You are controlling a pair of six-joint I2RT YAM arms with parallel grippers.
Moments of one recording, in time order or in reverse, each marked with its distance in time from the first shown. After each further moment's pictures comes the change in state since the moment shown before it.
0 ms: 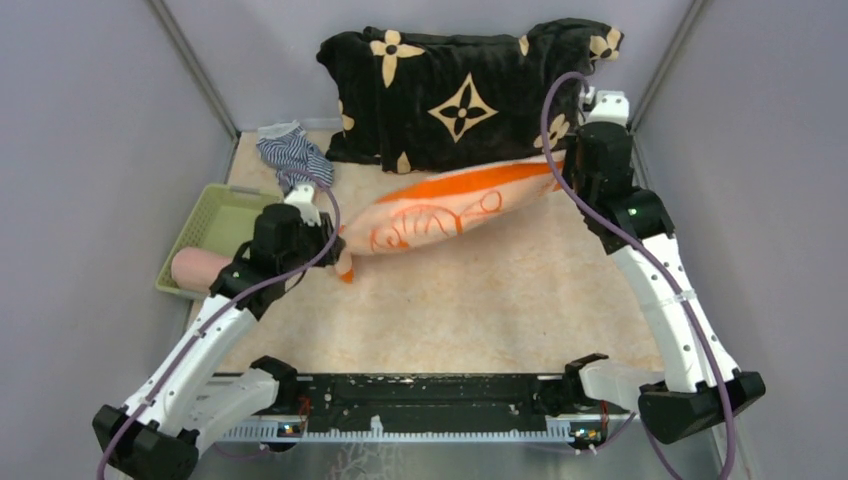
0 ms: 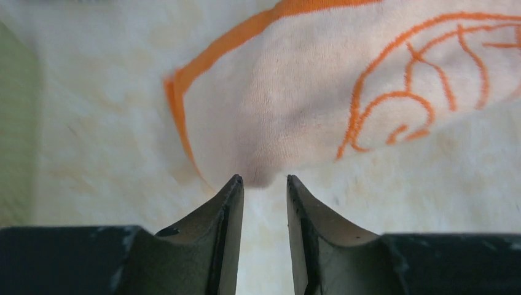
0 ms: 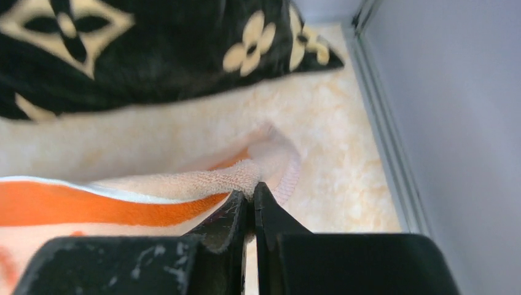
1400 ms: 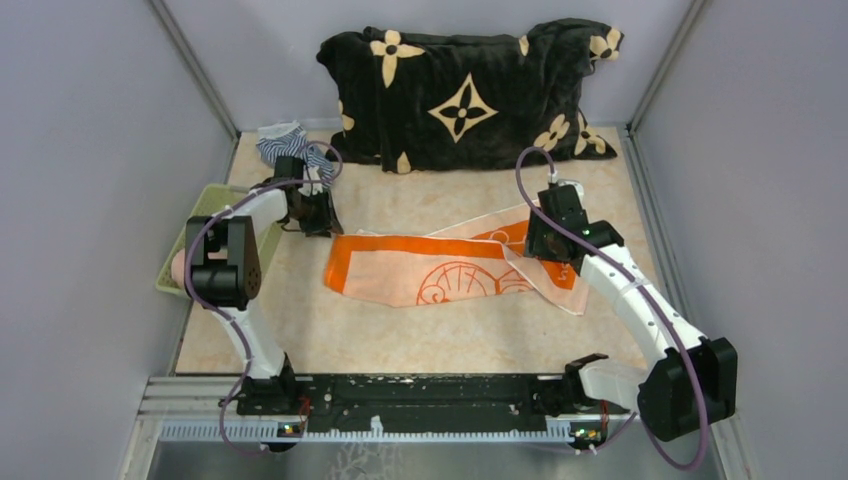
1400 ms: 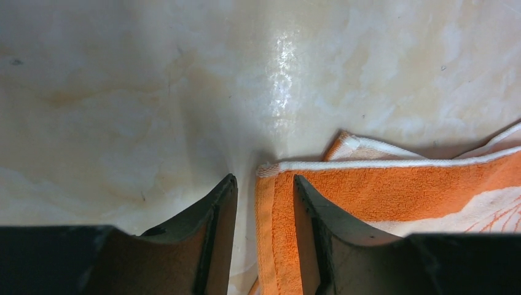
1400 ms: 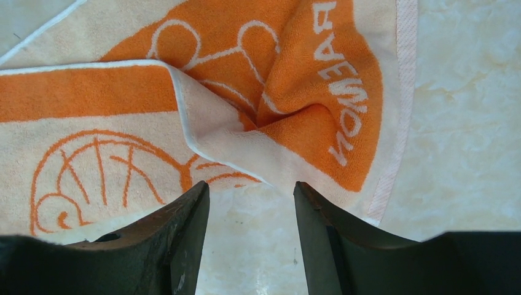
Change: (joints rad) left arm 0.392 0.988 0.317 -0.008 0.403 0.056; right arm -0.002 0.010 -0.546 -0.061 -0.248 0.286
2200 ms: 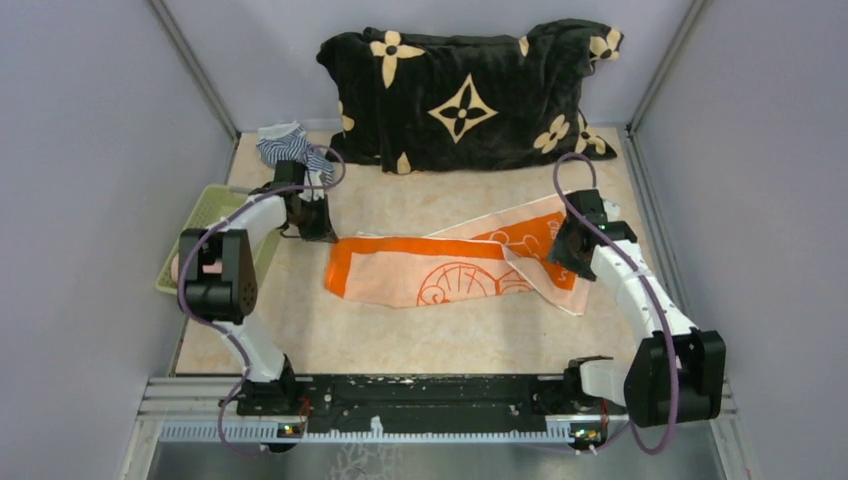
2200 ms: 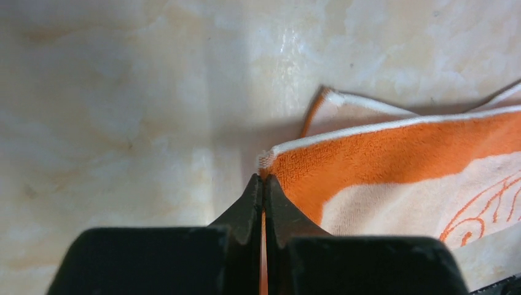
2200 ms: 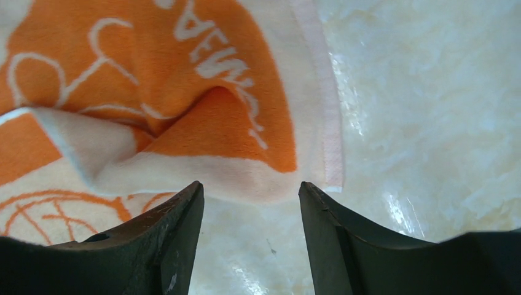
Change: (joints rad) left arm -0.027 -0.060 -0.048 -0.044 0.005 0.036; right arm -0.171 0.044 -0.037 -0.075 0.032 0.127
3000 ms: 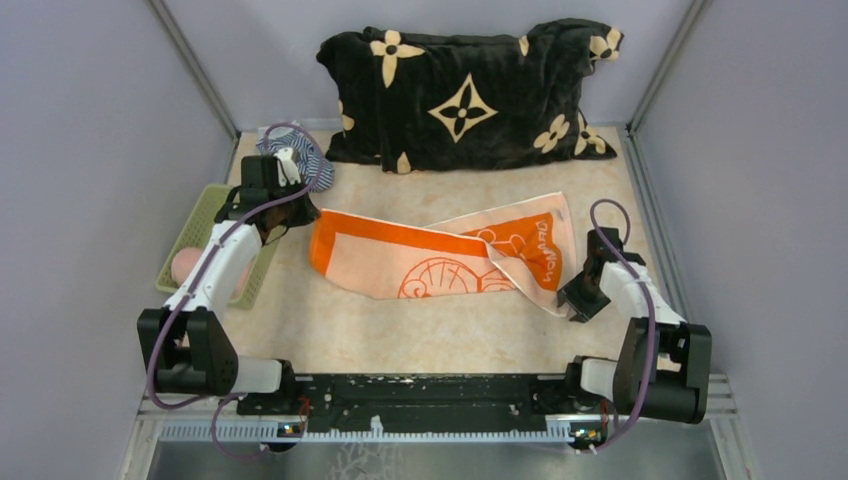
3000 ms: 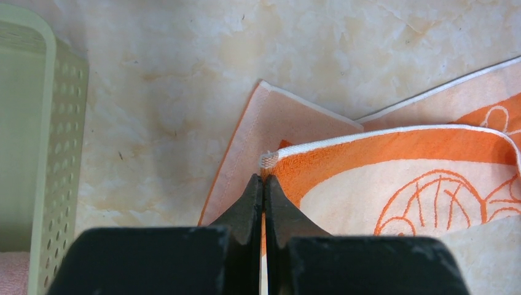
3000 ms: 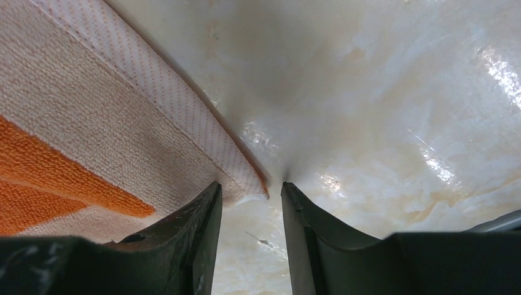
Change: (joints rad) left arm 0.000 -0.472 -0.121 0.061 -0.114 -0.036; right arm -0.280 0.029 -0.286 0.032 -0.202 0.257
